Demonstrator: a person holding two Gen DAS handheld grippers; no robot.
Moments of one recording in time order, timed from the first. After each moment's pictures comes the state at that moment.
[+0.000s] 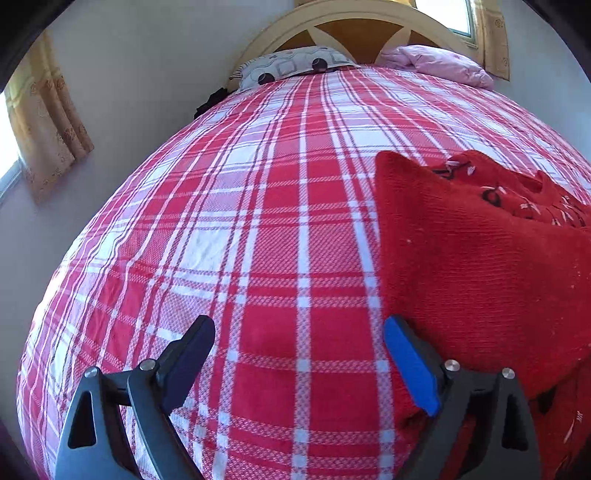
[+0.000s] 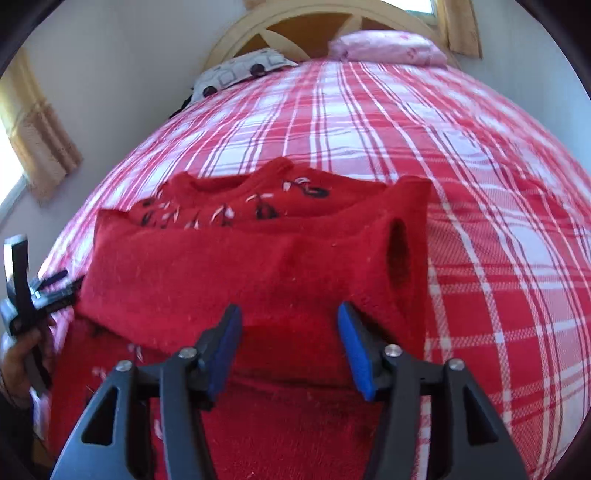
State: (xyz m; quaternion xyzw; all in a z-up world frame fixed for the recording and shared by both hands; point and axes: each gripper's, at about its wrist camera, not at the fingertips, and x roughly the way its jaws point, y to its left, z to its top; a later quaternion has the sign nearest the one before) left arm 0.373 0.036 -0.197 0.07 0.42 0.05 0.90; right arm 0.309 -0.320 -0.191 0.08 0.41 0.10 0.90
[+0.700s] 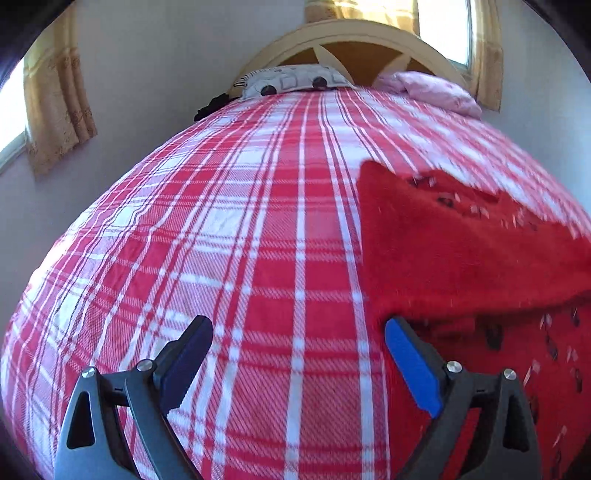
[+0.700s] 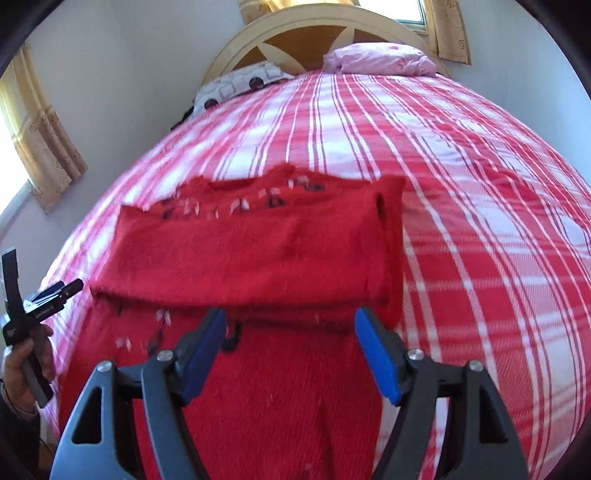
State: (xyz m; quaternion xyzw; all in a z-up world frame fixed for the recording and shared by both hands) left arm 0.298 0.039 -0.179 0.03 0.40 0.03 0.92; right arm 0.257 -0.323 -0.177 0.10 0.41 0.08 0.90
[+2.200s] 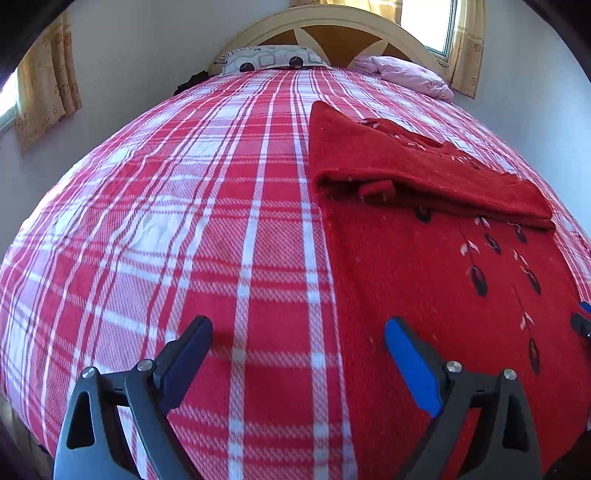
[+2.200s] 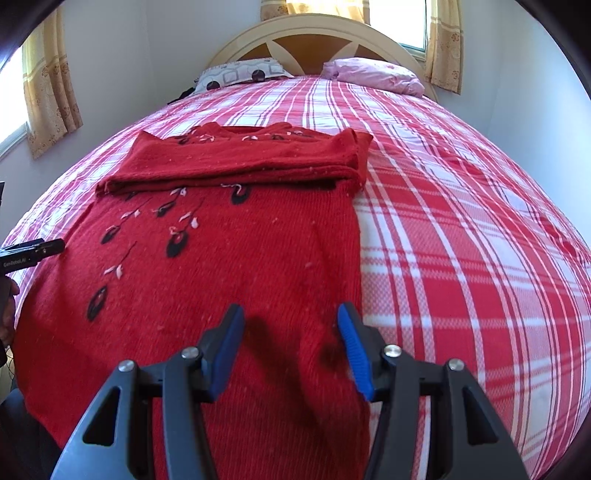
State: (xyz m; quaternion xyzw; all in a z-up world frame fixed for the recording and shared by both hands) left arm 0.198 0.026 -0.194 -0.02 0.43 -0.03 0.90; right arm 0.131 -0.297 -0.199 0.01 0.39 0.03 0.92
